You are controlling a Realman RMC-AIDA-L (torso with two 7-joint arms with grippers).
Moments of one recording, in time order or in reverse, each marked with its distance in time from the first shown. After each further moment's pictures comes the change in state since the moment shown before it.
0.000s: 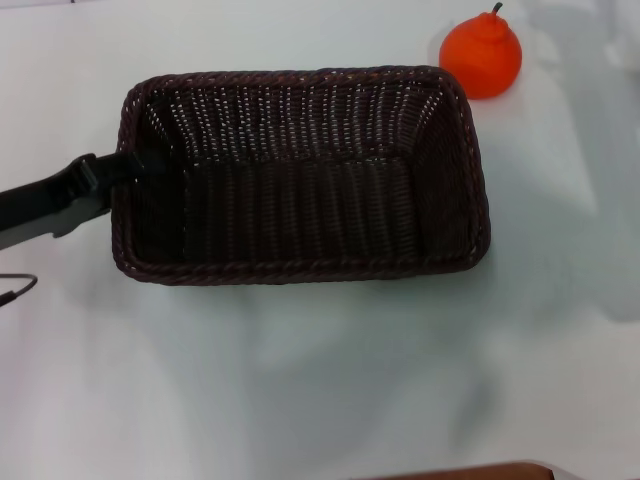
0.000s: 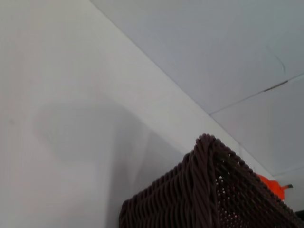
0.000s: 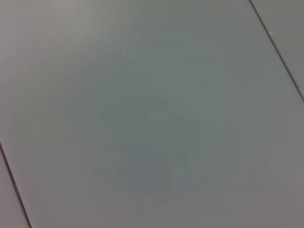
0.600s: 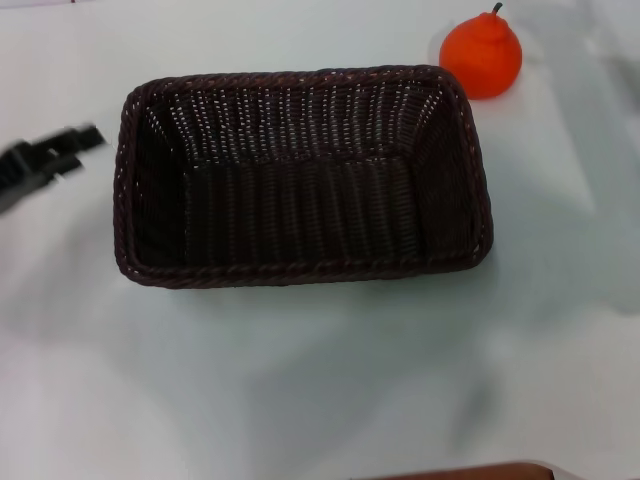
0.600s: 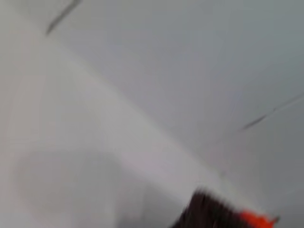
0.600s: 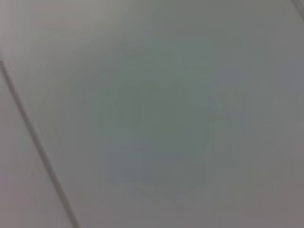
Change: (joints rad) left arm 0.000 0.002 -0.178 0.081 -0.122 -0.069 0.271; right arm -0.007 -0.008 -0.071 0.052 -0.054 -0.034 0.118
